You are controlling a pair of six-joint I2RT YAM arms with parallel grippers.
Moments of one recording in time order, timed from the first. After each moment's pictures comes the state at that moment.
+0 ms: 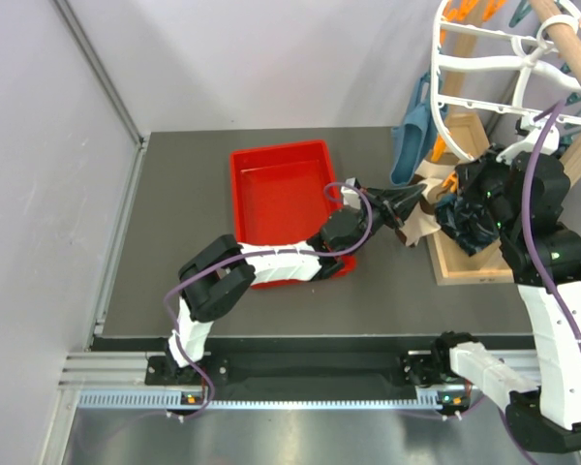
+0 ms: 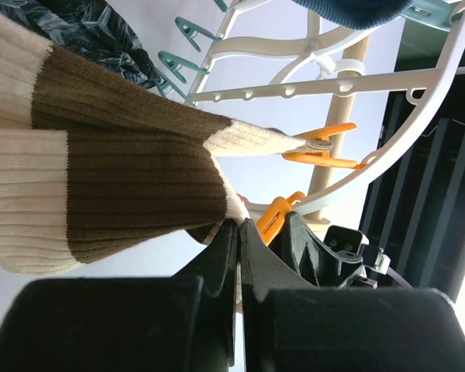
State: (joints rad) left arm -1.06 2.01 1.34 1.00 -0.20 -1.99; right arm 0.19 0.92 1.43 -0.75 0.20 0.34
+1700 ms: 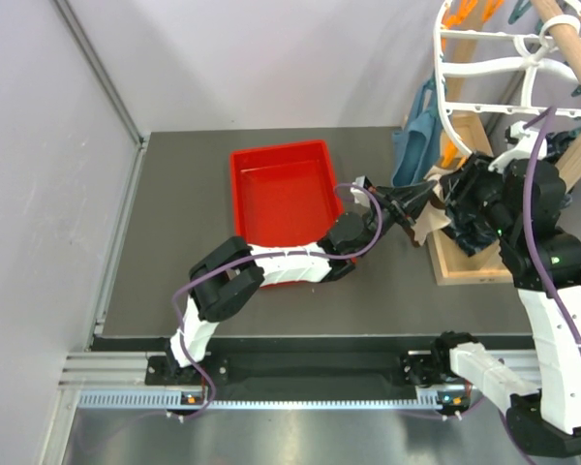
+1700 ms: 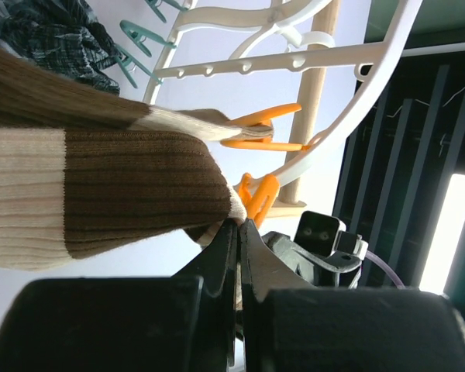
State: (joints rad) left arm -1.10 2.07 1.43 1.08 -0.23 -1.99; right arm 0.19 0.90 1.41 -0.81 0.11 0.36
